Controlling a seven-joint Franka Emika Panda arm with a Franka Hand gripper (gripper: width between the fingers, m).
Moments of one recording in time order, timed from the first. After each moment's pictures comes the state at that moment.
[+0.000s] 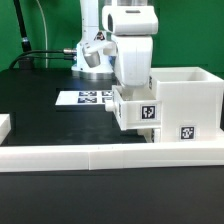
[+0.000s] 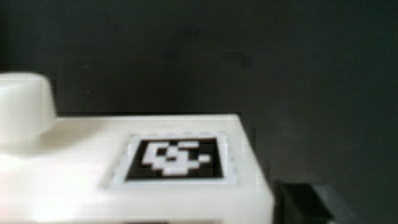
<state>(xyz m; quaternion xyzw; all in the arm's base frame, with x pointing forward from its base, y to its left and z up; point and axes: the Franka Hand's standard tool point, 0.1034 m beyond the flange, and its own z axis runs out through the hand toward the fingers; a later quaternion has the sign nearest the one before) 0.540 0.012 0.066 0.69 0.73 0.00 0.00</state>
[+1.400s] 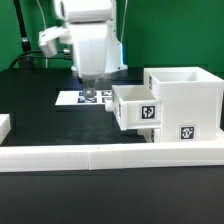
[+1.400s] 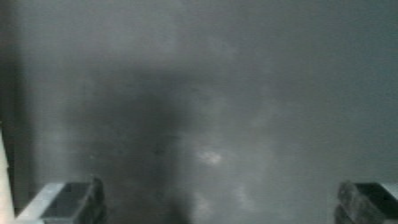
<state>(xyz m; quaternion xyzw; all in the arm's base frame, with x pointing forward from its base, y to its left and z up) 0.542 -0.061 0.079 0.66 0.75 0.01 -0.05</state>
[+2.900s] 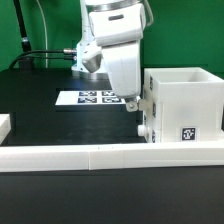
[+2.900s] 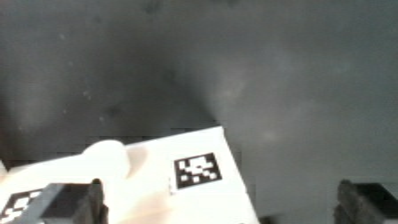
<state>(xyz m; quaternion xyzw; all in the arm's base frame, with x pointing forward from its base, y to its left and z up) 0.549 0.024 0.067 0.74 0.66 0.02 -0.11</state>
